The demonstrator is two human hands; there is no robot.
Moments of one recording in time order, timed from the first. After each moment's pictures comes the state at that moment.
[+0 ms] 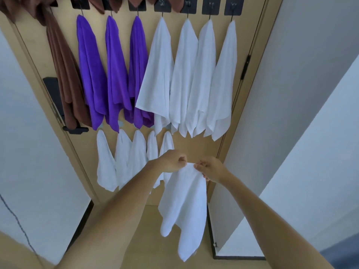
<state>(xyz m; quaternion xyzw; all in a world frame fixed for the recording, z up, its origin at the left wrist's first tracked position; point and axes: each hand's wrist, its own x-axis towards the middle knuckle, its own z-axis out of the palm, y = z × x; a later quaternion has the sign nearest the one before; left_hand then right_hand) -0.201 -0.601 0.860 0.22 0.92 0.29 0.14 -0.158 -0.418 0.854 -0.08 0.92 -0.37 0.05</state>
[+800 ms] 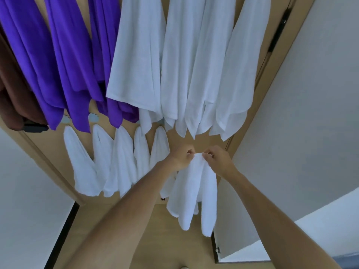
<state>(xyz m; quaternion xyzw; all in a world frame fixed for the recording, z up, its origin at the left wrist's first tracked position) -0.377 -0.548 0.756 0.20 0.91 0.36 0.12 -0.343 -0.385 0.754 -0.02 0.95 -0.32 -0.03</state>
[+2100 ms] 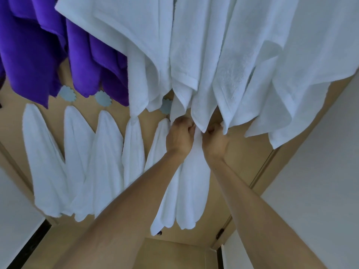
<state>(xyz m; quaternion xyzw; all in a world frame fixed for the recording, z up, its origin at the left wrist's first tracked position) -0.549 -0.531 0.622 0.04 0.88 0.41 -0.25 -0.551 -0.432 0.613 0.06 0.84 -0.46 -0.27</state>
